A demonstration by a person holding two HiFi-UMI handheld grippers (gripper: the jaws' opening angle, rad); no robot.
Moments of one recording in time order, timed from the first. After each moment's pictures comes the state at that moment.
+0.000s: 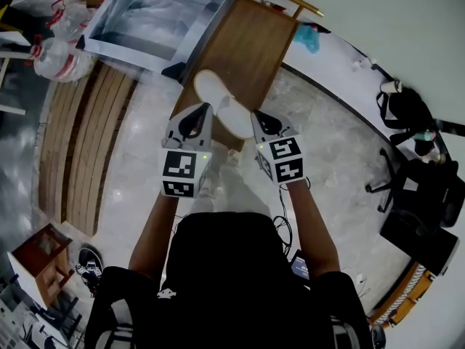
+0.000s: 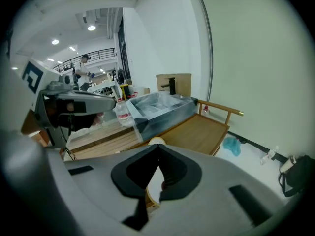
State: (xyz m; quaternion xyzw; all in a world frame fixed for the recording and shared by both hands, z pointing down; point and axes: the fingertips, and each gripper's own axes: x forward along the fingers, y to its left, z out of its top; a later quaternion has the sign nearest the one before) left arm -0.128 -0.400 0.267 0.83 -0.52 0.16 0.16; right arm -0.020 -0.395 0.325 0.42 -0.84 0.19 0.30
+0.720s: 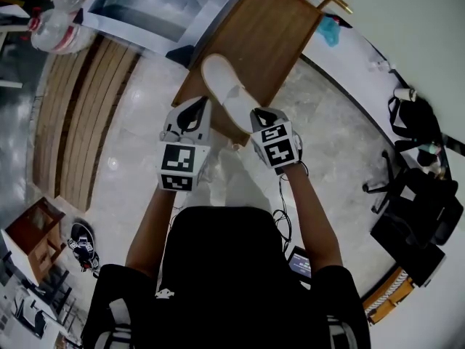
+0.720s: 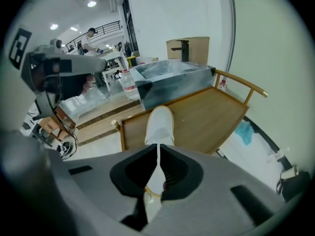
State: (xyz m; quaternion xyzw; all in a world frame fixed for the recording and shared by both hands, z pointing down) left arm -0.161 -0.418 0.334 0.80 -0.54 0.18 0.20; right arm -0.041 -0.398 0.447 0.32 -0.81 0.23 0.43
